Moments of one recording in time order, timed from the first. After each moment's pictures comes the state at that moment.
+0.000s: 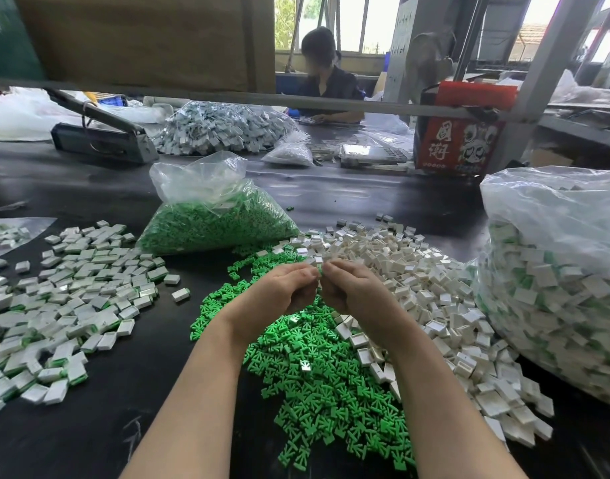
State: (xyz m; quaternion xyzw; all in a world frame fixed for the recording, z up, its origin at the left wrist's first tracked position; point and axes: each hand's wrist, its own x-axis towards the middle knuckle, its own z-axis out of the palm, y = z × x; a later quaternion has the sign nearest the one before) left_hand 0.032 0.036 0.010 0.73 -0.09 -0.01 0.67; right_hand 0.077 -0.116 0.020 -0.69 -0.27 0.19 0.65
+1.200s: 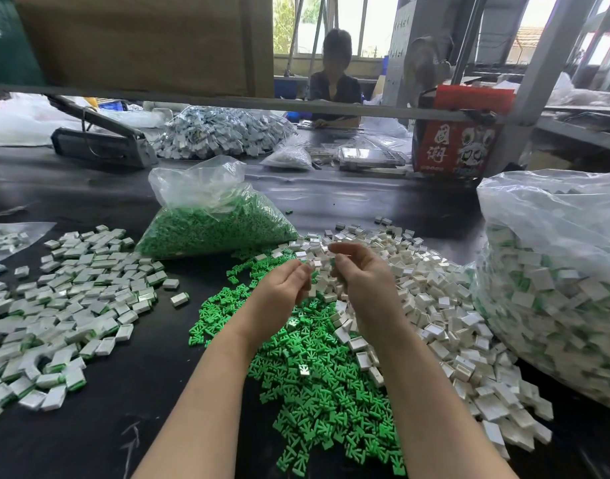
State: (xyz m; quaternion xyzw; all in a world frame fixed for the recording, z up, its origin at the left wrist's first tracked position) left_hand 0.037 0.031 -0.001 0.79 -0.01 0.10 0.61; right_hand 0.083 -0.108 0.017 -0.65 -0.13 0.06 0.75
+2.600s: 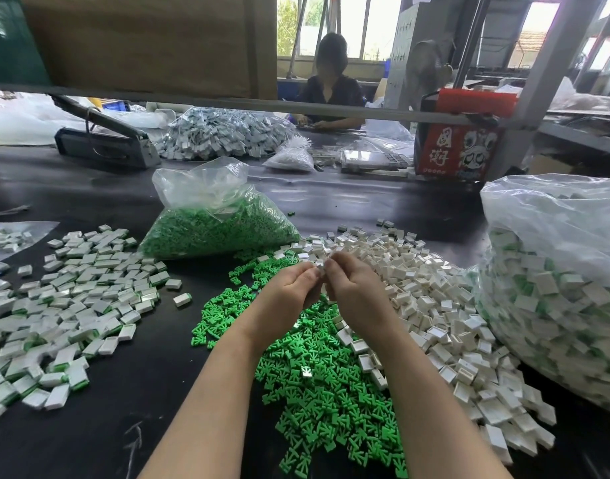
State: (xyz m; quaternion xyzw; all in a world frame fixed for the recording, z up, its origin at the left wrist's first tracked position) left_hand 0.041 0.026 0.000 0.75 -0.06 0.08 0.66; right_hand 0.086 -0.105 0.011 -0.79 -0.25 0.00 0.56
